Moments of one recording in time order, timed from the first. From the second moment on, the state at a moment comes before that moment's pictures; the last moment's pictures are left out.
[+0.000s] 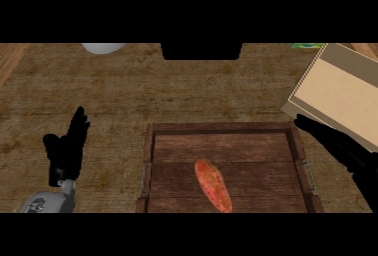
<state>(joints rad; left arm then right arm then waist) -0.09 0.30 -0.13 -1.32 0.19 0.35 0.01 -0.09 -0.76 0.32 -2.30 0.20 0.03 0.68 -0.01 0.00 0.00</state>
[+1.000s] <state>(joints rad) -0.11 0.28 -0.10 -1.29 0.17 0.31 0.00 -0.47 -0.57 0.64 -2.19 0.15 0.22 1.15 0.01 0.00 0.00</state>
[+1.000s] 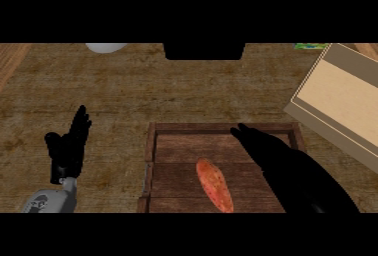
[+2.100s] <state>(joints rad) -0.10 0.26 -0.08 -1.29 0.14 0.30 0.01 -0.55 -0.35 0.78 -1.97 0.27 0.19 1.23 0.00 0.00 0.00</state>
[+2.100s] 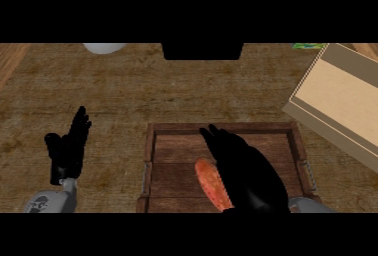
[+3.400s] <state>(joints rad) -0.10 0.23 -0.05 -1.30 0.12 0.28 0.01 -0.49 -0.27 0.78 -1.74 0.40 0.24 1.13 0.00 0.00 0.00</state>
